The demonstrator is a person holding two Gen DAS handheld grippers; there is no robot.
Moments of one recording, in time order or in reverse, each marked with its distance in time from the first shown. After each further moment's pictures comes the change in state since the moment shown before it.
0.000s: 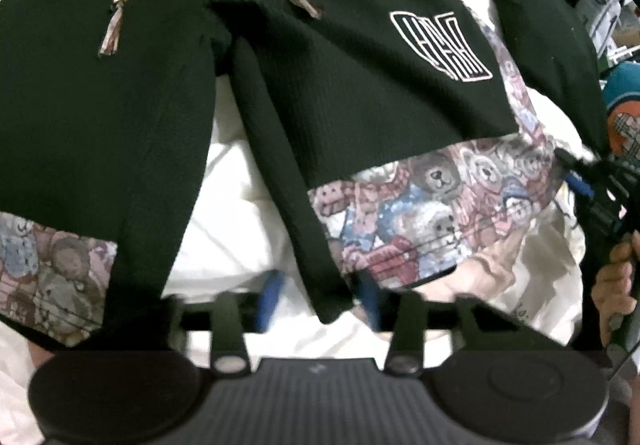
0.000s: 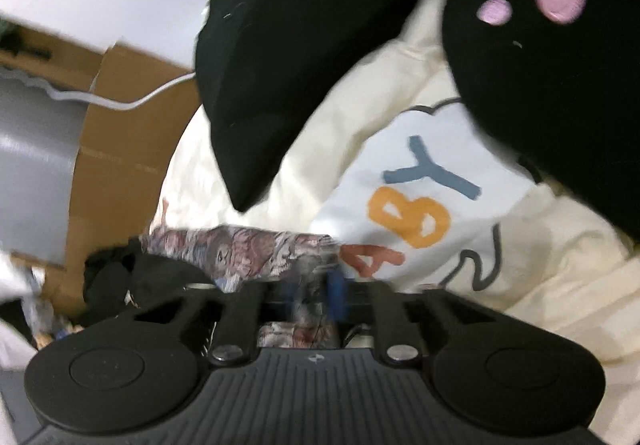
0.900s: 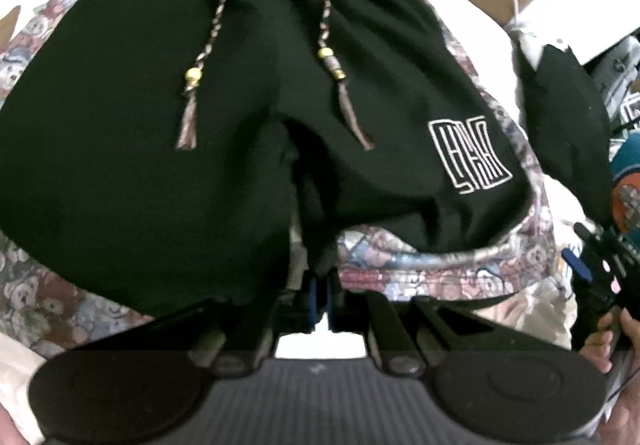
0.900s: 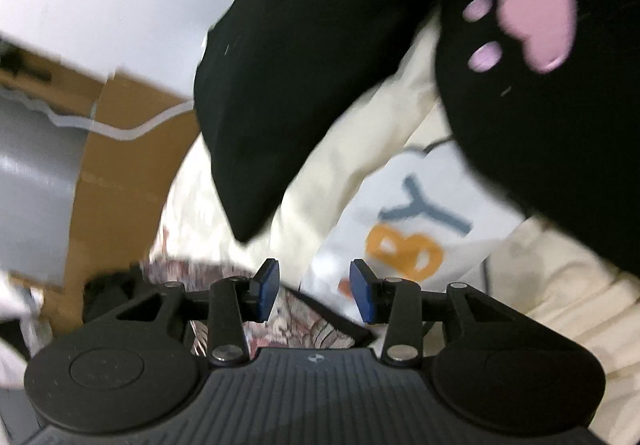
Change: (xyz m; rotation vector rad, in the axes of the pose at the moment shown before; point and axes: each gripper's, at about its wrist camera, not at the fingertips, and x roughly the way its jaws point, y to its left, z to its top) left arm -0.039 0.021 0.049 -0.069 -0.110 0.059; right arm 0.002 0.000 0.003 0.027 -0.016 -0.004
